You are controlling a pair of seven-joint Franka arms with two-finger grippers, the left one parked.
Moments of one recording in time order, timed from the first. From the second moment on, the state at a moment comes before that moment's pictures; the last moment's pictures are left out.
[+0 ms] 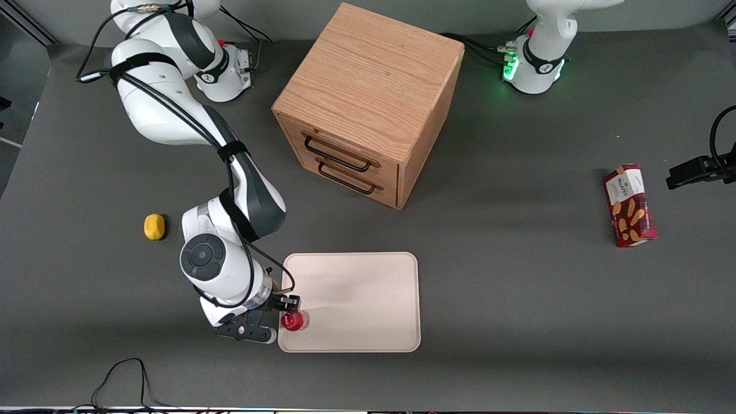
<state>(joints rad) 0.27 0.97 0.18 -0.89 -0.16 2.00 0.59</state>
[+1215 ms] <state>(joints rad) 0.10 0.63 0.18 -1.11 -0.10 1.65 0.36</state>
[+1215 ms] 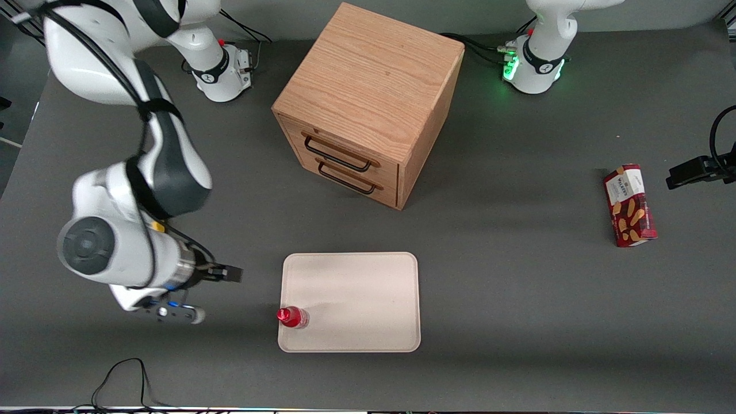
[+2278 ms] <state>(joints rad) 0.21 0.04 -0.16 -1.65 -0.02 1.61 0.05</state>
